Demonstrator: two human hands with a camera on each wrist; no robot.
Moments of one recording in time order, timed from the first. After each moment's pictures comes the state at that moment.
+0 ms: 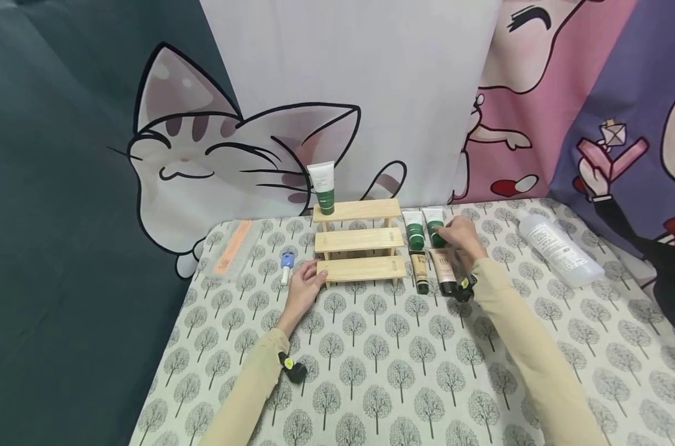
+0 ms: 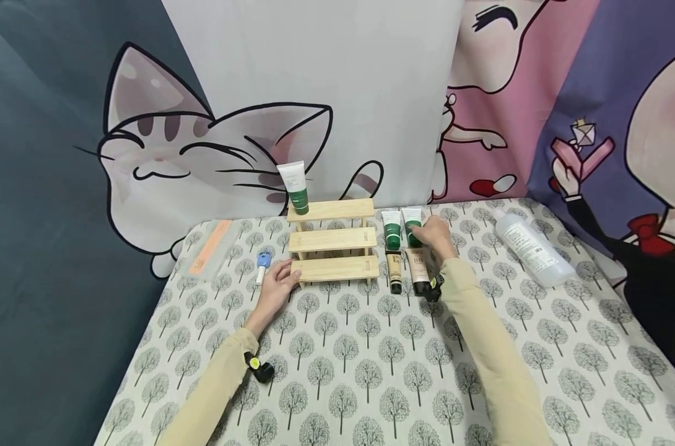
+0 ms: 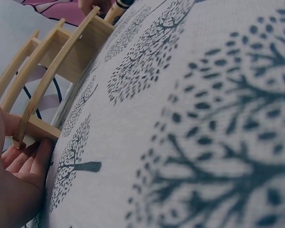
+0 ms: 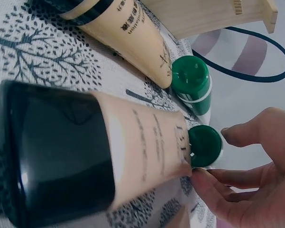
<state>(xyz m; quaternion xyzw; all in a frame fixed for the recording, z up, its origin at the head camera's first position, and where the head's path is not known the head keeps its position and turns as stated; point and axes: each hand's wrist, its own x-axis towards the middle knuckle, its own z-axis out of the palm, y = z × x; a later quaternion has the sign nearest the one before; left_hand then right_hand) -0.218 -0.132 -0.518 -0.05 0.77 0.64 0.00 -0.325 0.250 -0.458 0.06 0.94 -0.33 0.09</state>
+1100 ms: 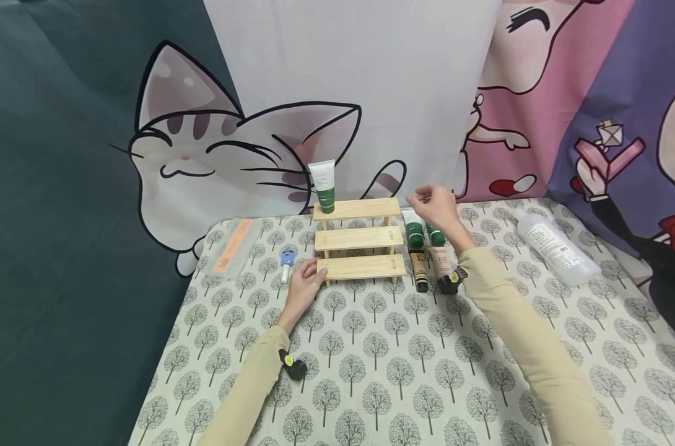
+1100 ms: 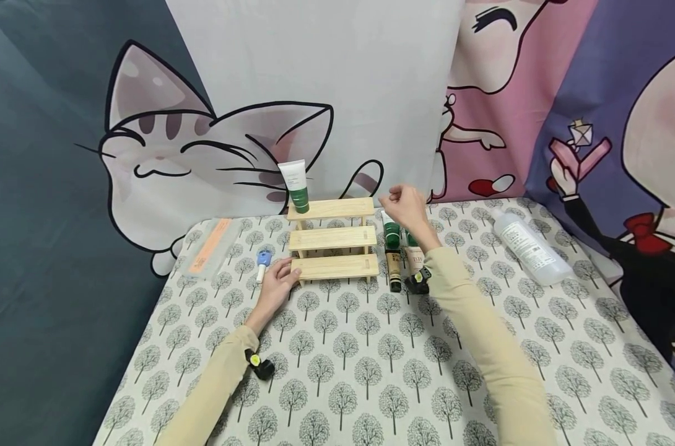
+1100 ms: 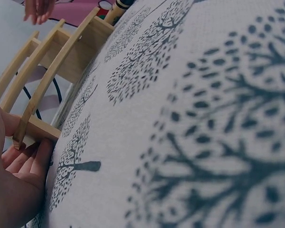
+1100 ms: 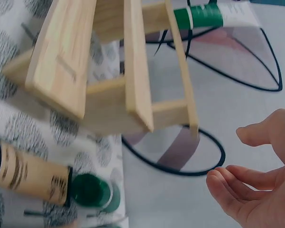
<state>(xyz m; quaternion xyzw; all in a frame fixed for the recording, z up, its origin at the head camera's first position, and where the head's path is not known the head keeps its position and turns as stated) -0.215 -0.132 -0.519 -0.04 0.77 0.64 -0.01 -0.313 0.180 -0.387 -0.03 0.91 -0.40 -0.08</state>
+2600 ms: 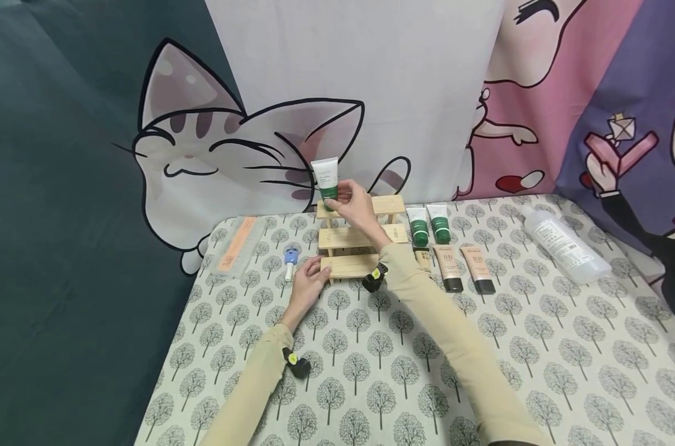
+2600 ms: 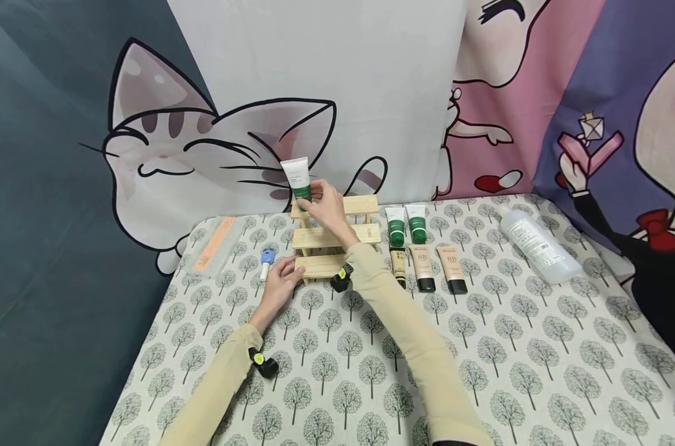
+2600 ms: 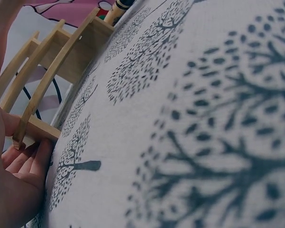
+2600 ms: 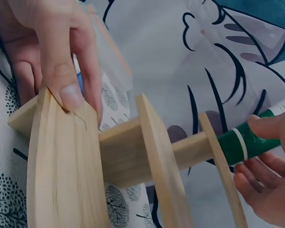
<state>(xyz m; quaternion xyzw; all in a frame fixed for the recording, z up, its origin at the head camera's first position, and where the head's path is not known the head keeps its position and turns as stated) -0.213 -0.131 -0.512 -0.04 0.76 0.65 0.01 -0.331 0.019 -0.402 -0.11 0.80 -0.58 -0.05</state>
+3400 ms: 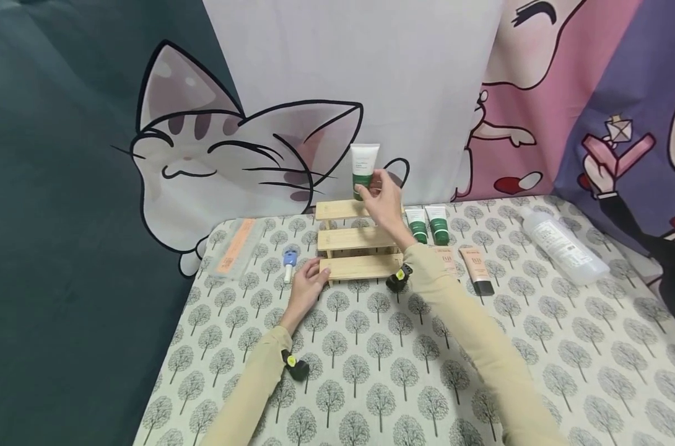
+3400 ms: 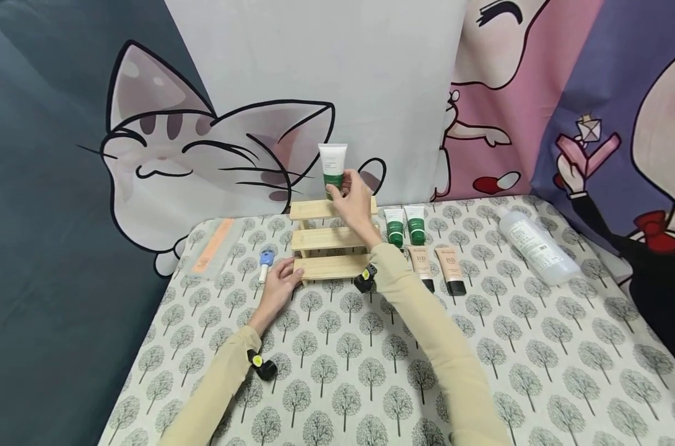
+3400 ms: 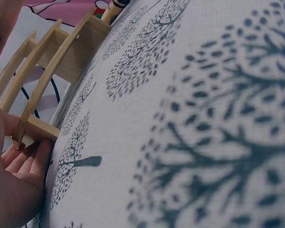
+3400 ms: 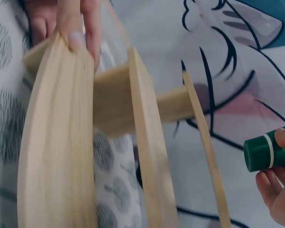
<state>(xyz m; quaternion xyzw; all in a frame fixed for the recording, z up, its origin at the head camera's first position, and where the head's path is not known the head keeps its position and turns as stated) -0.215 -0.131 -0.519 -0.04 0.77 0.64 0.00 -0.328 0.066 -0.392 -0.08 0.79 -0.59 -0.15</state>
